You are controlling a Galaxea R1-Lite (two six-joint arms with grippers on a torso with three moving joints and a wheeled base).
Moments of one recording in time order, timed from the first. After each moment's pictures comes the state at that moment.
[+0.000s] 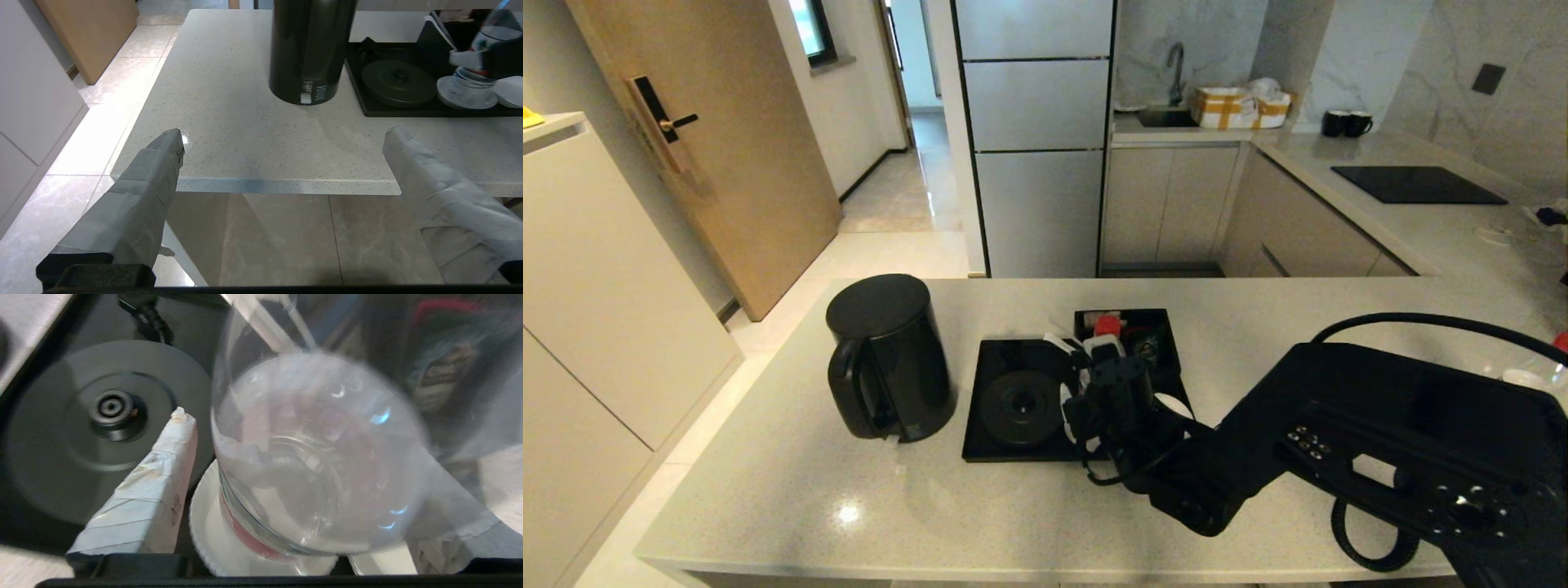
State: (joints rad) left arm 0.00 0.01 0.00 0.01 0.00 -0.01; right arm 0.72 2.43 -1.17 -0.89 -0.53 0.04
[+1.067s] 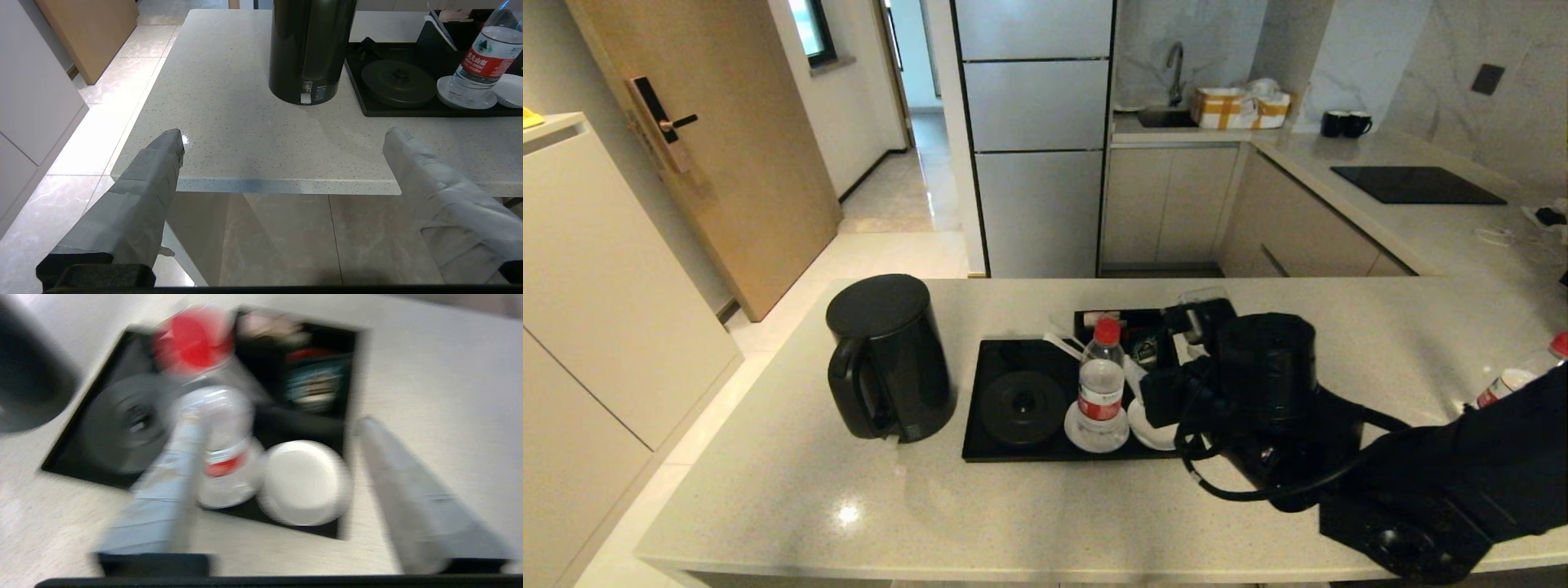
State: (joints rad) left arm 0.00 0.01 0.00 0.01 0.00 -0.01; right arm 0.70 1.91 -0.76 -0.84 -0.50 0.05
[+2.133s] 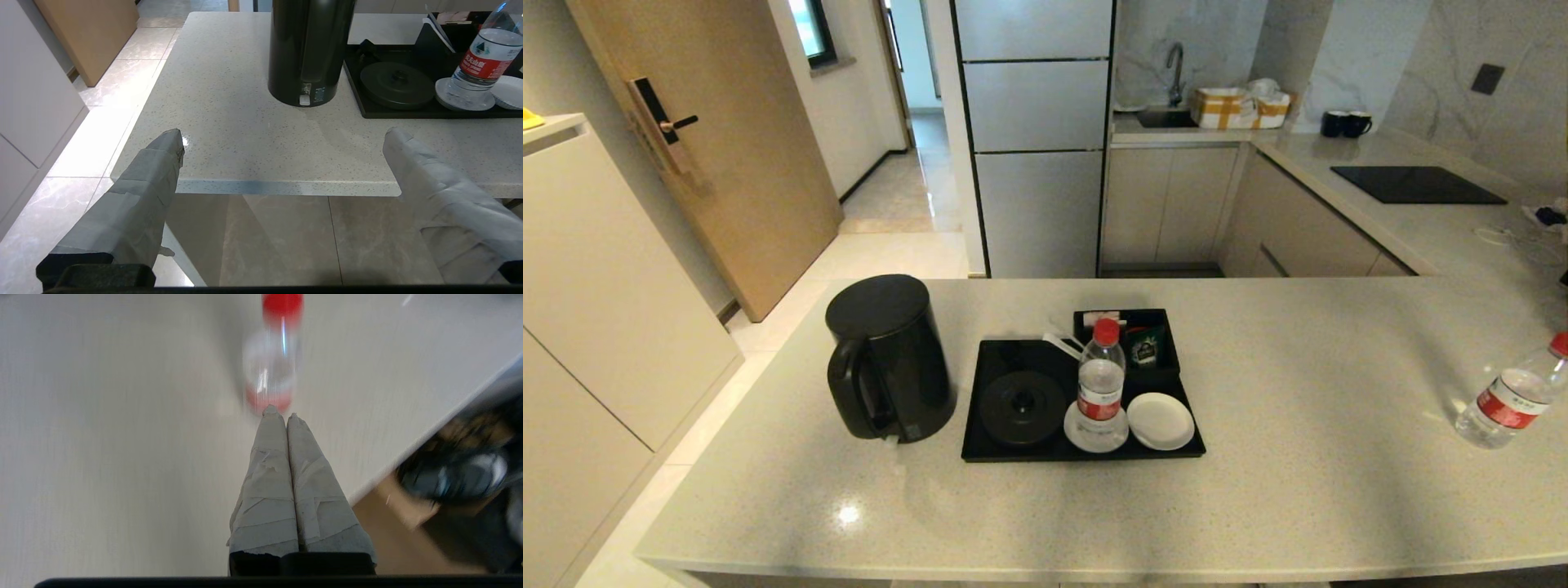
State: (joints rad) left arm 0.00 0.00 0.00 0.01 0.00 -0.01; right arm -0.48 1.50 -0.55 -0.54 -0.16 0.05
